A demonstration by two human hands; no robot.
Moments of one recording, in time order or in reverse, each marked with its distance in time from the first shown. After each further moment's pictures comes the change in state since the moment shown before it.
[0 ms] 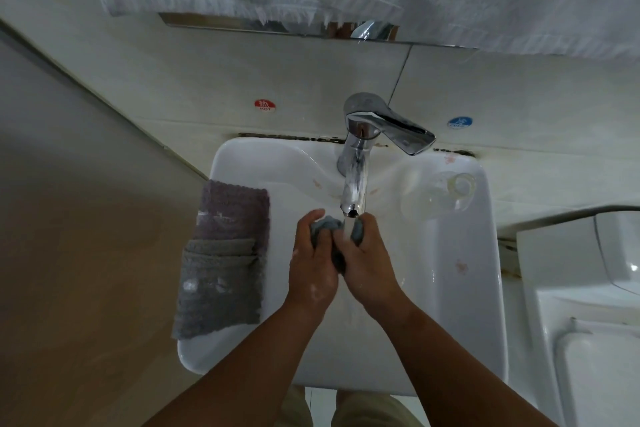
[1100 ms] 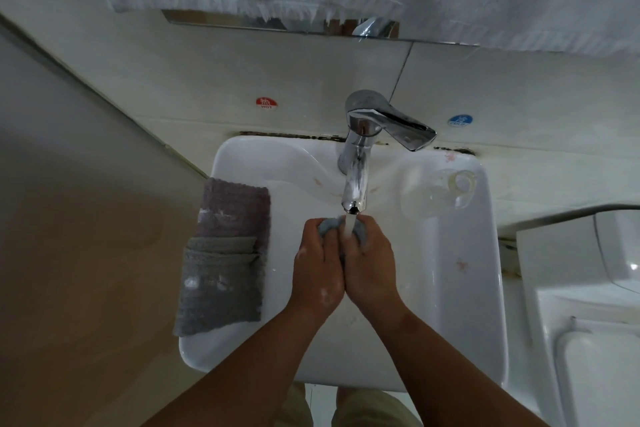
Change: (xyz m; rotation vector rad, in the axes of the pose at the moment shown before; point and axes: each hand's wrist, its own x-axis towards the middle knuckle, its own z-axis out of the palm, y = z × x) left_hand -0.008 0.004 0.000 0.166 -0.001 0.128; right_hand -0.005 0.005 0.005 -0.160 0.163 -0.130
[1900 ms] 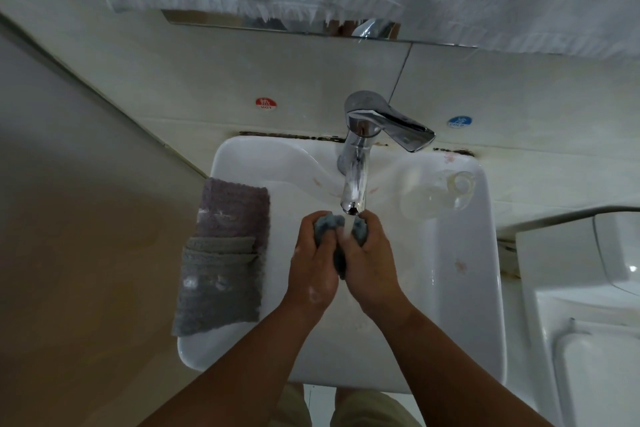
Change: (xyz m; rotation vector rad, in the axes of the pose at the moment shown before) left_hand 0.006 -0.009 -0.001 -0.250 -0.075 -0.053; right_hand 0.003 -0.001 -0.005 0.180 -0.086 0.070
